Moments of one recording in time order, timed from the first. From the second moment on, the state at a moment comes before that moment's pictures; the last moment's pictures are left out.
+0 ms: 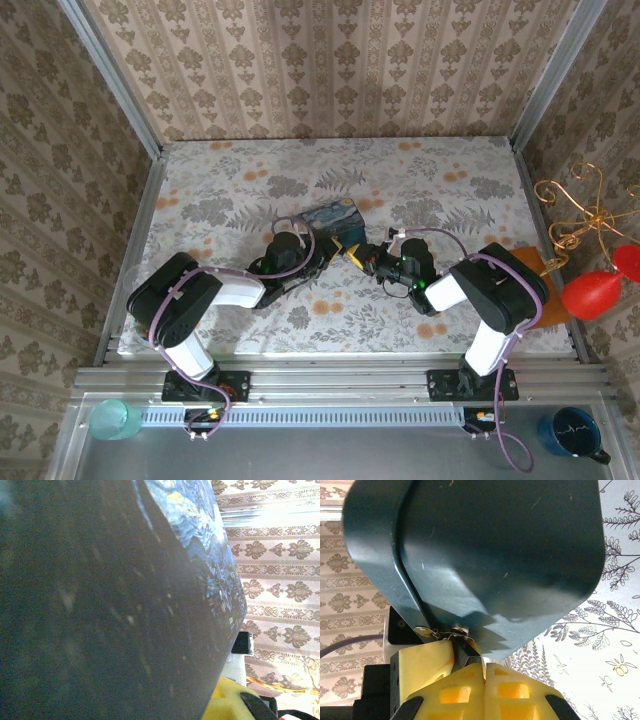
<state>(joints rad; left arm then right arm) -0.77 1.67 0.59 0.76 0.24 -1.41 0.47 1.74 0.41 1.10 -0.44 1.42</state>
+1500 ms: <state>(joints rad) -0.74 1.22 0.48 0.22 0.19 -1.27 0.91 1.05 0.43 0.18 -0.07 -0.07</state>
